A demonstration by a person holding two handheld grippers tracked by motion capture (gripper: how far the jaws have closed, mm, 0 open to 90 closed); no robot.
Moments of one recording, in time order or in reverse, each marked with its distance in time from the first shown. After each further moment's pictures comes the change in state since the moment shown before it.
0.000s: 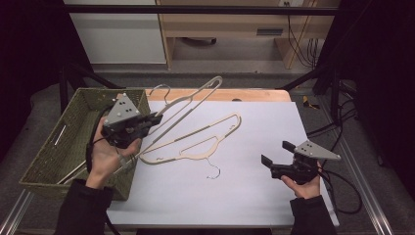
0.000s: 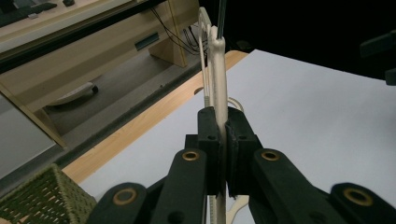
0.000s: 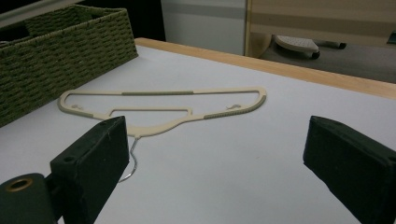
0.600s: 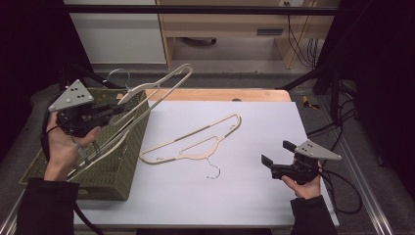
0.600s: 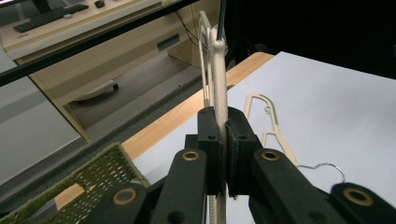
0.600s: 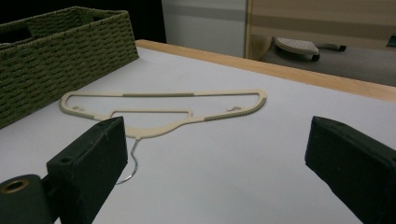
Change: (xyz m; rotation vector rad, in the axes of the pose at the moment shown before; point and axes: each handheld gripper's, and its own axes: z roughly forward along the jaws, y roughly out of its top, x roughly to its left) left arm 0.064 -0.011 -0.055 -0.016 0.059 -0.022; right arm 0.000 0.001 -0.002 -0.005 0.002 -0.002
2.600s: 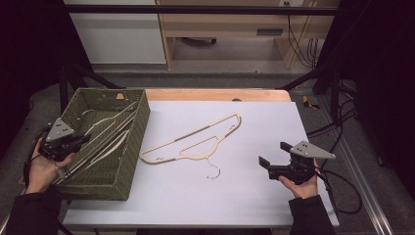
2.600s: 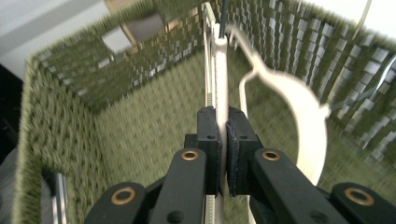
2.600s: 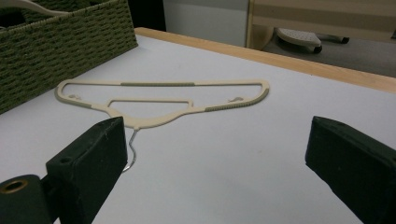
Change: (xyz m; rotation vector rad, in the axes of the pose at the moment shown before) left arm 0.073 -0.172 0.005 0.322 0.203 -0.013; right arm 0.002 -0.004 0.008 0.041 -0.001 -0.020
